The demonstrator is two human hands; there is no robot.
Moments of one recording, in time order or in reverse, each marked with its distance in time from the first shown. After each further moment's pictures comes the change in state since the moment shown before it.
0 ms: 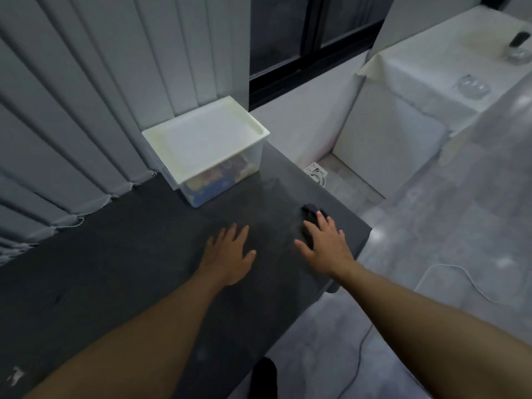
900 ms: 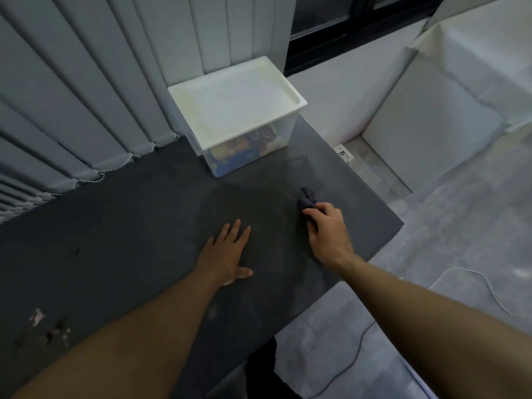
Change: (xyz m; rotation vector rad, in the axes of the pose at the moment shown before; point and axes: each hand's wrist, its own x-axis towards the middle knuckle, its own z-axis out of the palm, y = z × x) left_hand -0.020 -0.049 0.044 0.046 -0.204 -0.031; right_hand 0.004 -0.042 0.016 0.233 0.154 -0.202
